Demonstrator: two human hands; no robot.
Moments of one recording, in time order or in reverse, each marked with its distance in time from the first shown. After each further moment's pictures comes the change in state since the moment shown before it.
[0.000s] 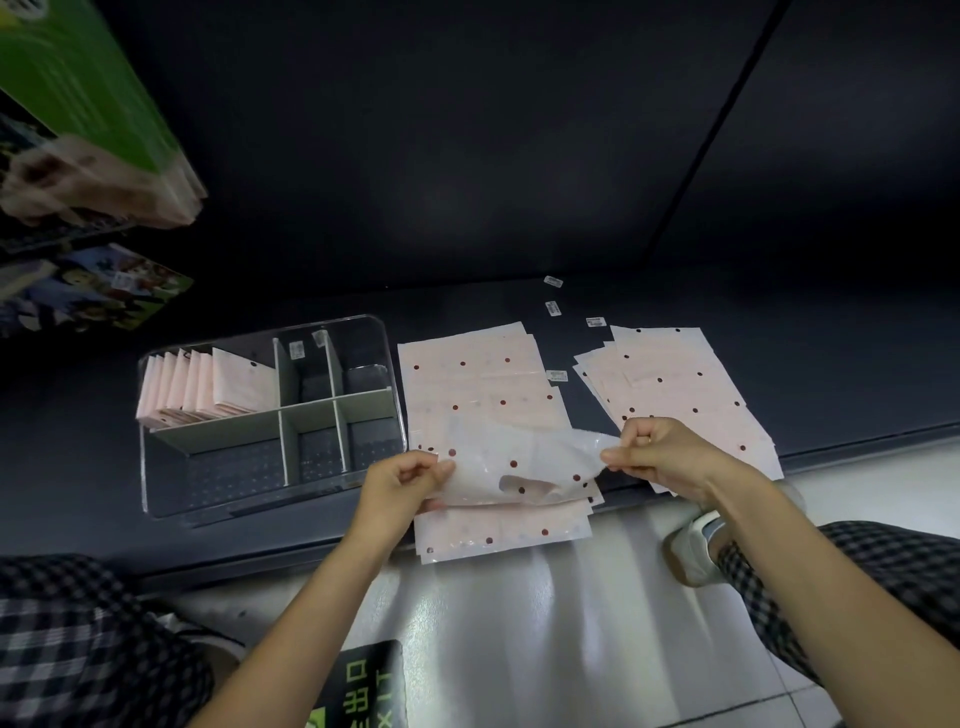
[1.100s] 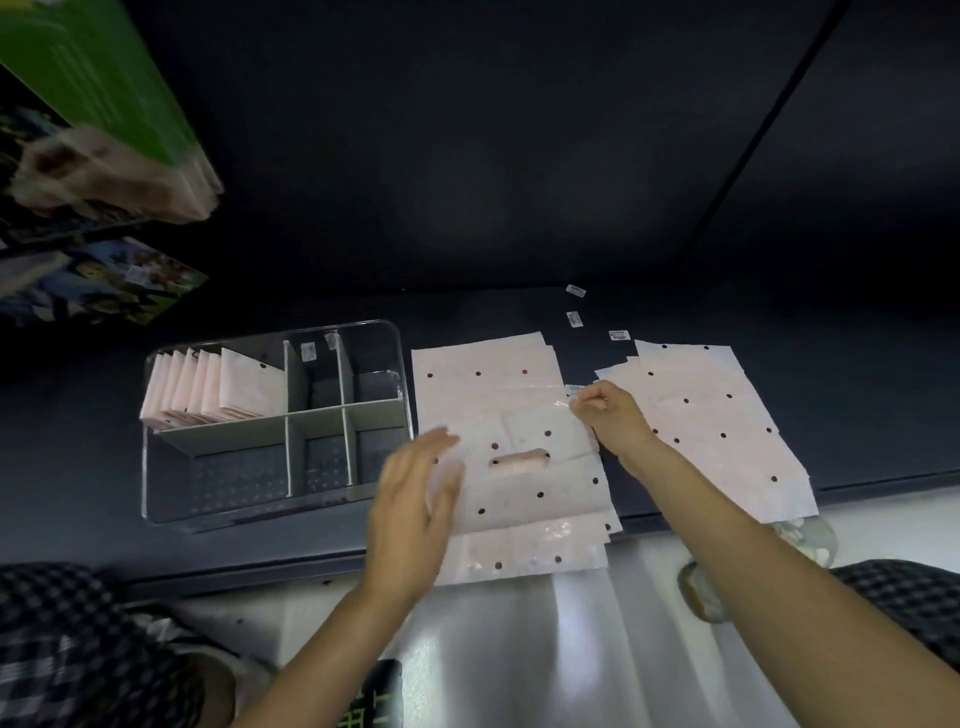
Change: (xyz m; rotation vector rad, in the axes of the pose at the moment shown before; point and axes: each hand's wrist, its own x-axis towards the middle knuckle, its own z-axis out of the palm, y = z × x) left_hand -0.013 0.003 0.011 0.624 0.212 0.563; right_hand 0.083 -0.023 0.057 -0.169 0.340 -0.151
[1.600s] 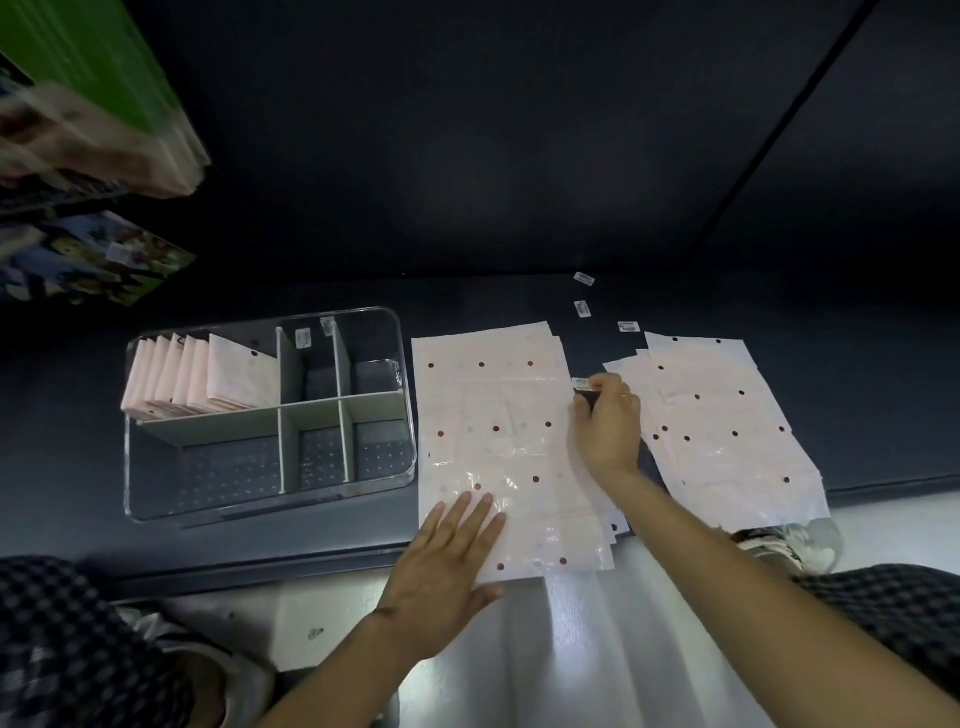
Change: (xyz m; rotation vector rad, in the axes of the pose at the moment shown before) left_hand -0.036 -0.045 0.033 0.827 -0.744 0.319; right_hand 0.003 0.025 0.030 -0.482 0.335 -0.246
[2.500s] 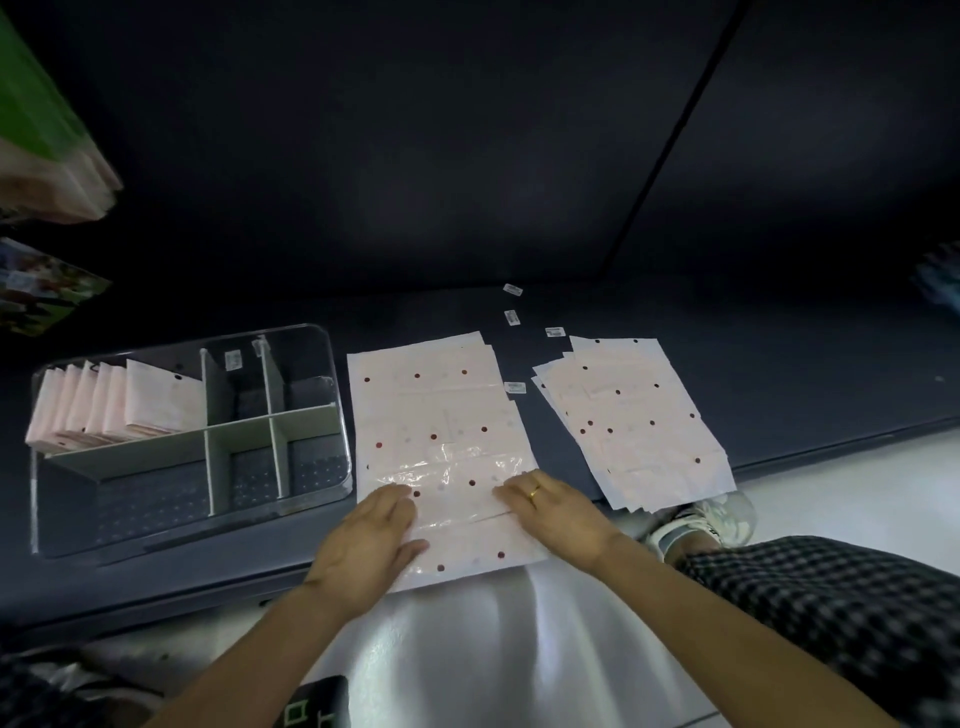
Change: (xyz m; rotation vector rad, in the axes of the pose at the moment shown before) left_hand 0.021 -0.025 -0.007 -0.277 0.166 -0.077; right_hand -0.071 0.054 -0.045 -0.663 -0.402 -0.885
